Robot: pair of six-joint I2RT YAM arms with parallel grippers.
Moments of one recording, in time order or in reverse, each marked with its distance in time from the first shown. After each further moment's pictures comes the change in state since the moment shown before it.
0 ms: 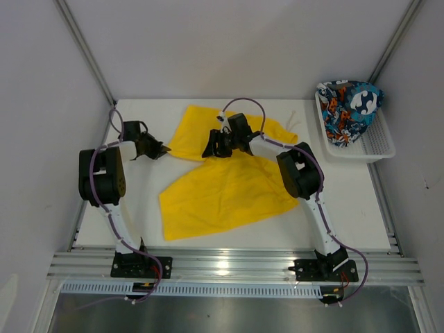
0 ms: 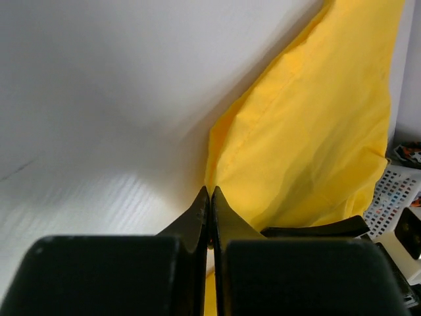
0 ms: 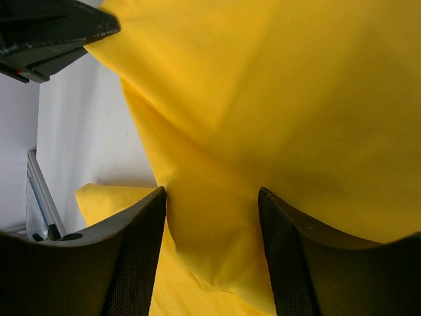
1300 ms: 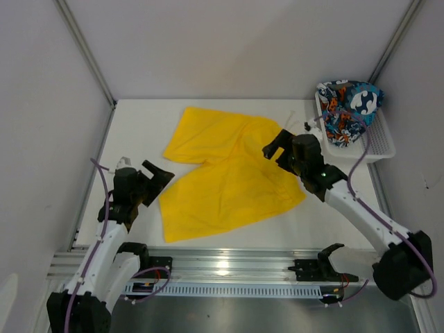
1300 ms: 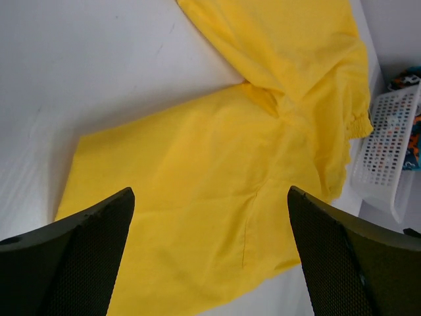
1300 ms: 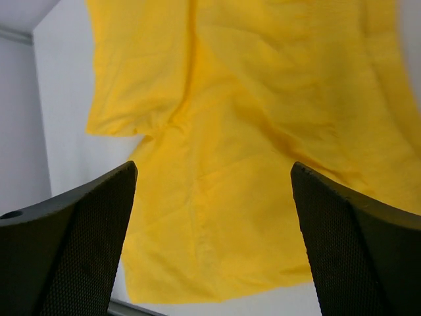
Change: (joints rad) left arm -0.167 -1.175 -0.678 -0.251 -0.260 0.004; right arm -0.076 -1.160 -0.853 -0.129 0.727 0.295
